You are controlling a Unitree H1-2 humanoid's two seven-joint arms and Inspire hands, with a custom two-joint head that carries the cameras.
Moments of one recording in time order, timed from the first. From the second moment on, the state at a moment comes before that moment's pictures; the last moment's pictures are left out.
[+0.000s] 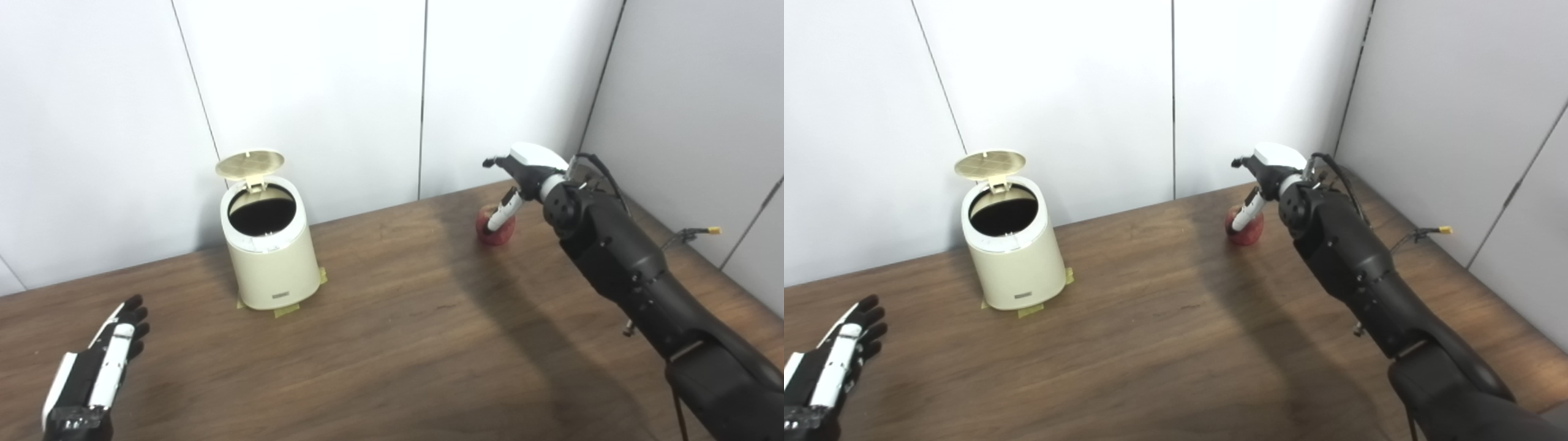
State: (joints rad) left arm -0.16 0.21 0.05 -0.26 0.04 0.47 -0.16; right arm -0.62 -0.63 0.20 0.26 -0.80 0.47 0.43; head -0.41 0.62
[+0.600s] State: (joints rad) left arm -0.16 0.22 0.06 -0.30 0.04 0.48 -0.16; right arm -0.63 -0.62 0.22 0.41 -0.77 0.46 0.43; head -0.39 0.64
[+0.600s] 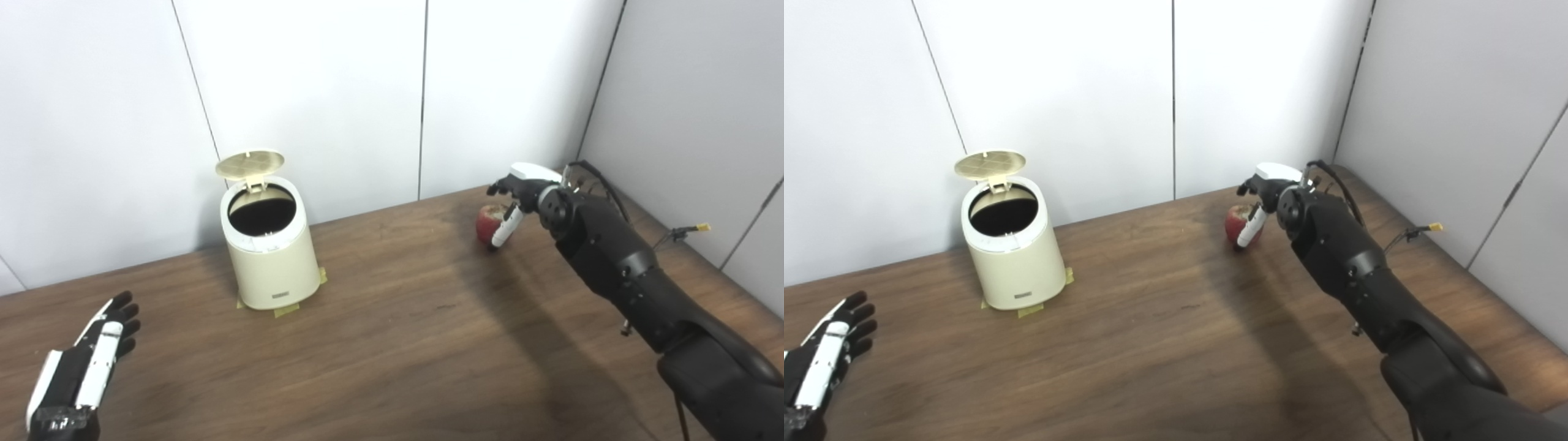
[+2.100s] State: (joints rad) left arm -0.16 0.26 0.05 -0.30 0.03 0.48 -0.18; right arm -0.63 -0.60 0.24 0.50 -0.67 0.38 0.18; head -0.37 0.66
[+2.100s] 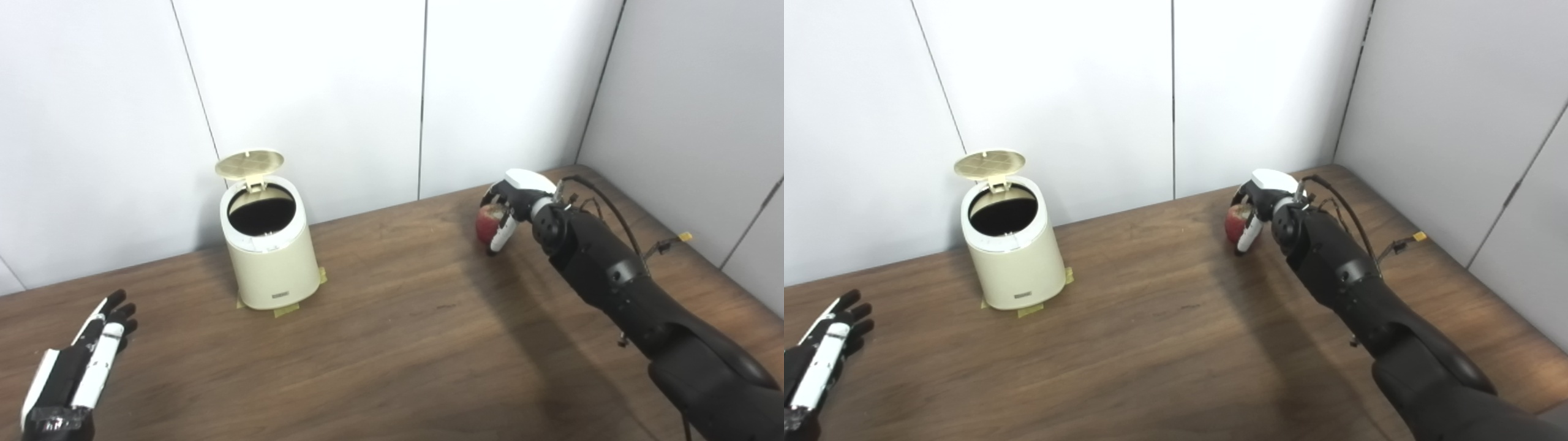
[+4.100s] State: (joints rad) left arm -0.11 0.18 -0.06 -0.28 0.16 0.47 -0.13; right arm -0.73 -0.20 0.31 0.08 -0.76 0.14 0.07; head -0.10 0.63
